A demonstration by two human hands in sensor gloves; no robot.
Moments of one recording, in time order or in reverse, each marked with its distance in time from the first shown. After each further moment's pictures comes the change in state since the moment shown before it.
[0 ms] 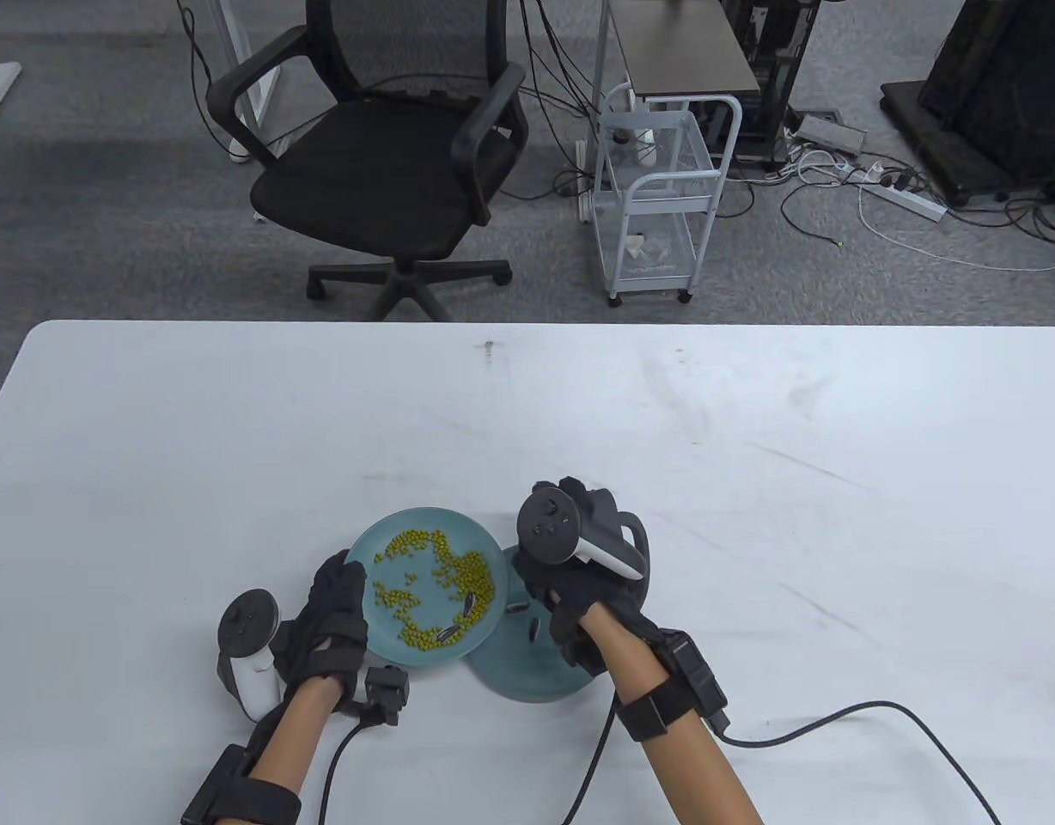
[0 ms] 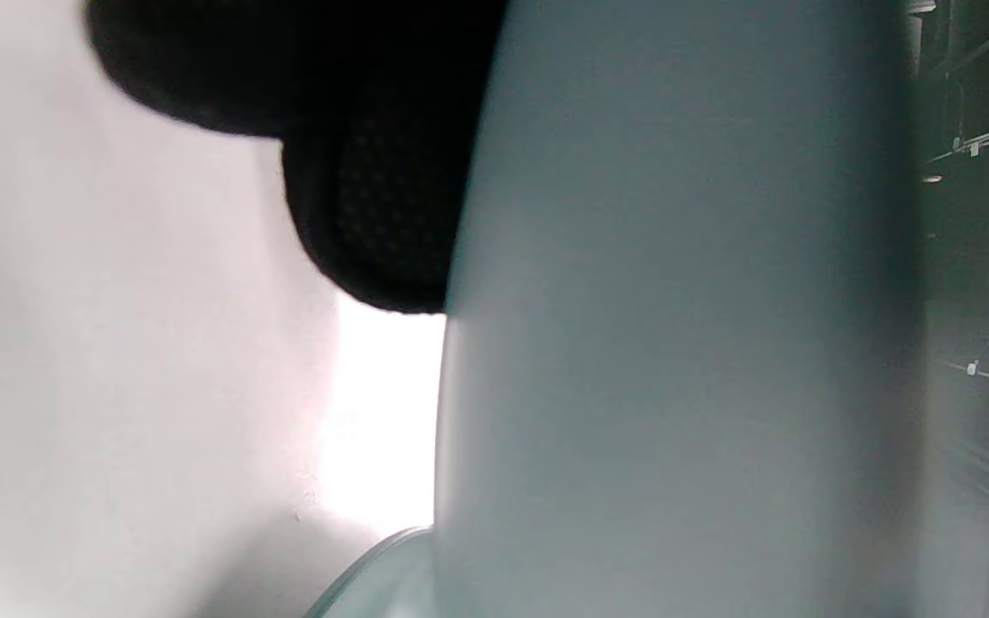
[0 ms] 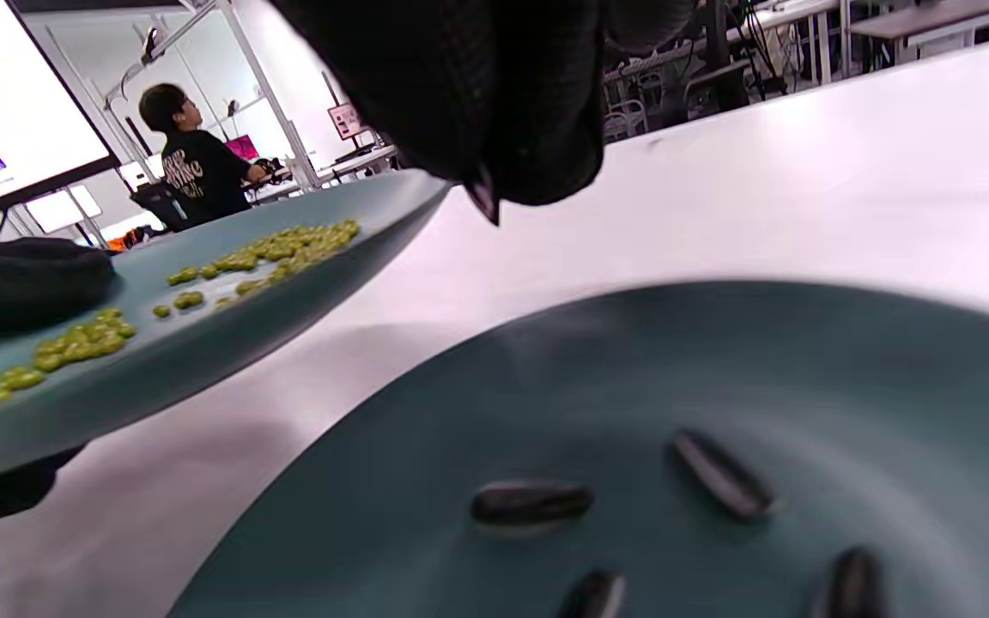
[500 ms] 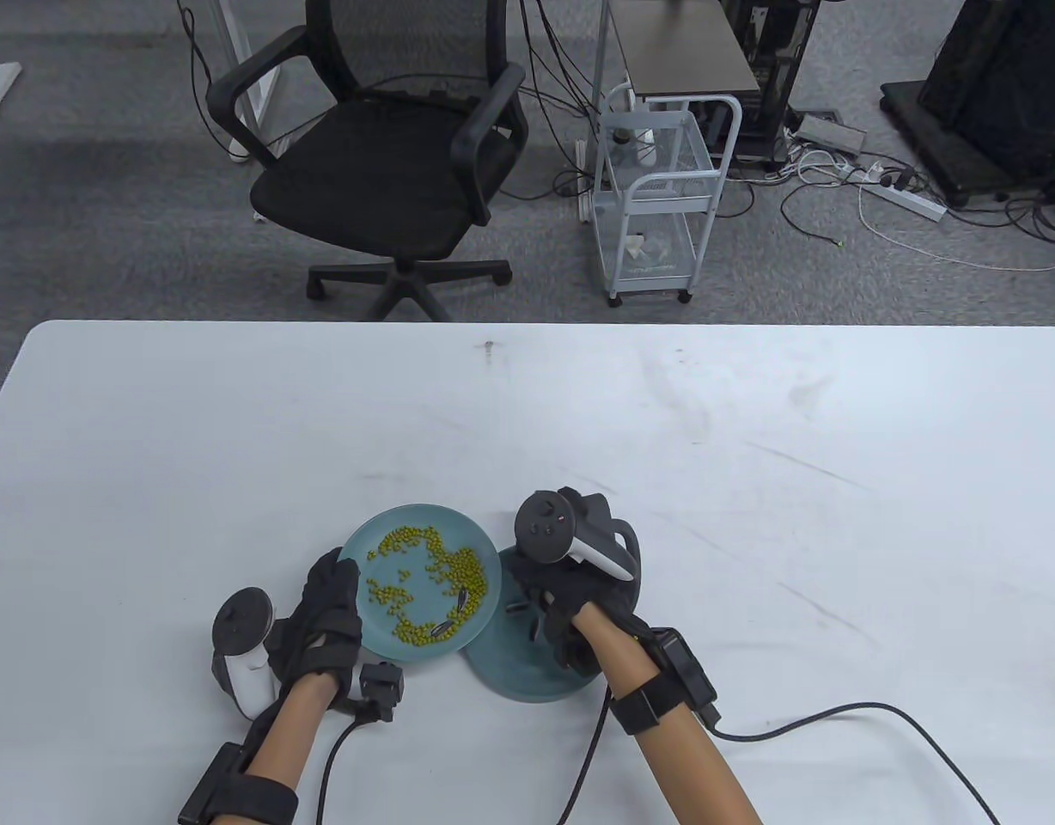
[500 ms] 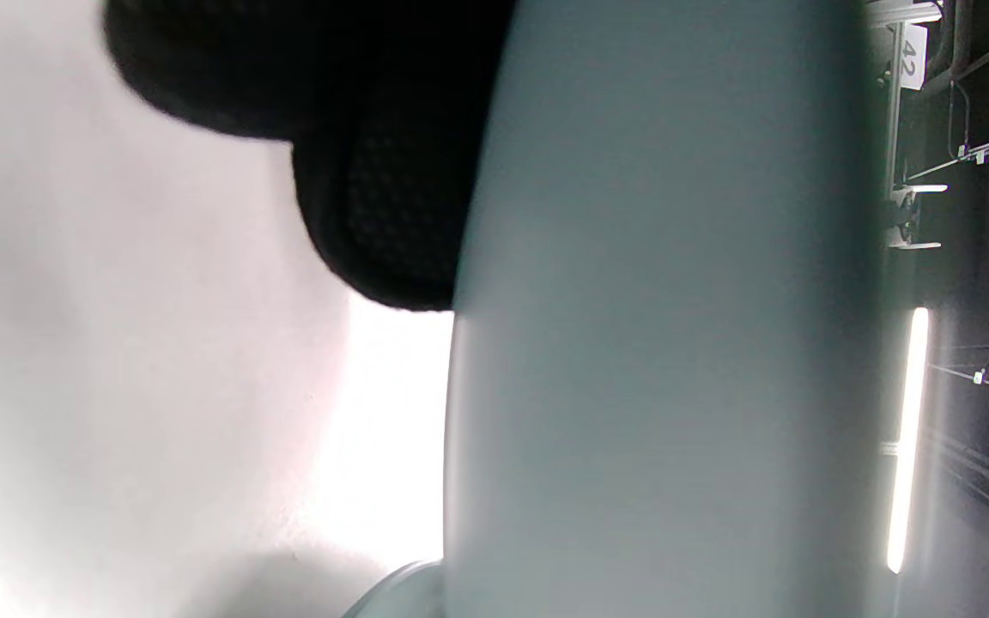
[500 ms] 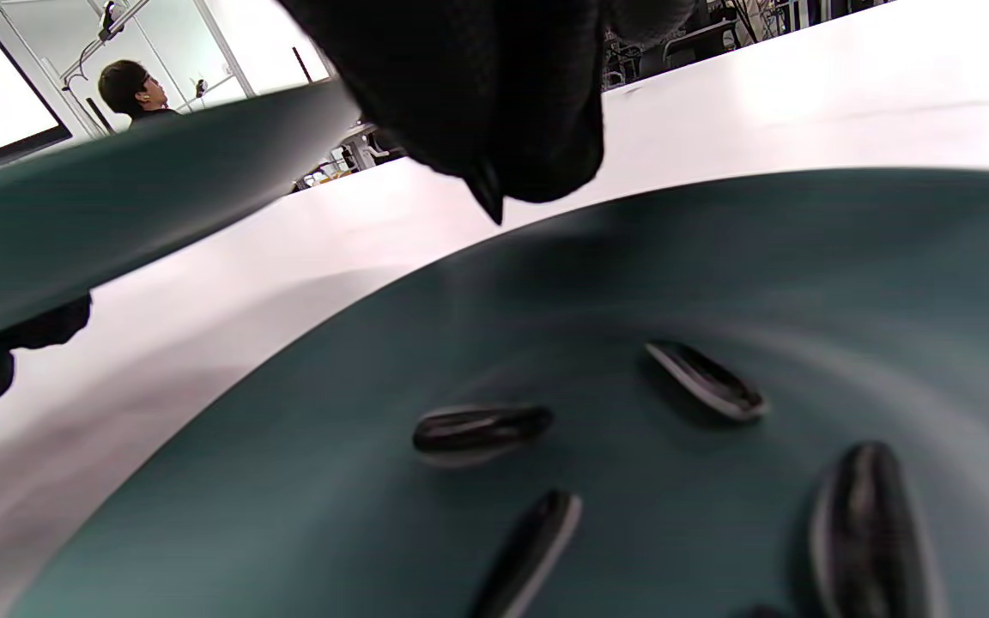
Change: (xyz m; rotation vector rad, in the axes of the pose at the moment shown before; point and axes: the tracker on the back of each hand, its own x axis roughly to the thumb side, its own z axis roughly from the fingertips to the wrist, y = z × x) left_hand 0.001 0.007 -0.004 0.011 0.009 0.004; right_hand -0.011 0.016 -0.013 0.031 0.042 0.016
